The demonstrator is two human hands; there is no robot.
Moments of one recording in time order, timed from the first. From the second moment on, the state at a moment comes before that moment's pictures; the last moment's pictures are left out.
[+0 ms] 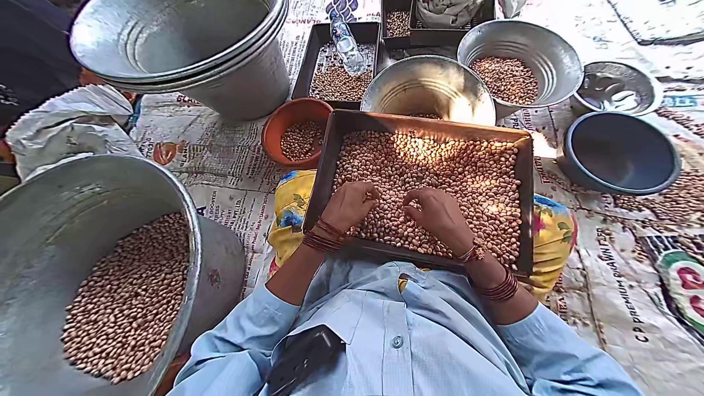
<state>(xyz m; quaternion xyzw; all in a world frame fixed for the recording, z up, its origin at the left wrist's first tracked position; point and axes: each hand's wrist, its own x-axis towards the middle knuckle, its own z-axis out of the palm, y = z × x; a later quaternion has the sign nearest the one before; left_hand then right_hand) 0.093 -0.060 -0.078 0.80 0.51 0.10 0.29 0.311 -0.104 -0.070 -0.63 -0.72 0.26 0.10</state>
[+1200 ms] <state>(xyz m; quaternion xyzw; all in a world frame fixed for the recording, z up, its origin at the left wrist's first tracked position) 0.055 -0.027 -0.069 0.59 0.47 0.37 0.54 0.326 -0.124 -0.071 -0.65 -0.71 0.27 0.05</state>
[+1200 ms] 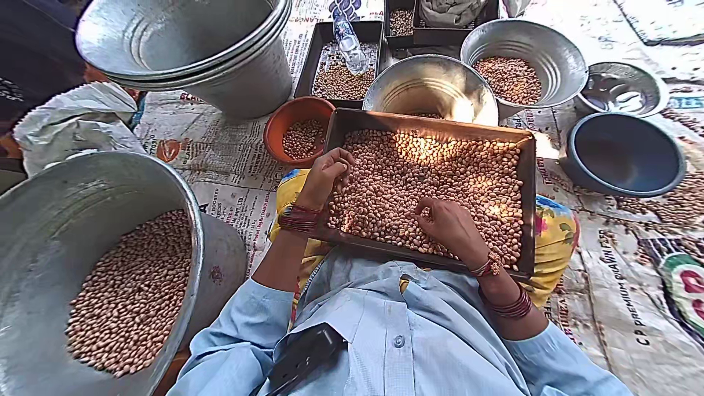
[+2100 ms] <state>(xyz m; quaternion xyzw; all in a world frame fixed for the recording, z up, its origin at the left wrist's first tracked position) 0.117 -0.073 -0.066 0.60 0.32 0.09 0.72 0.296 -0.125 -0.031 -0.57 -0.77 0.21 0.18</state>
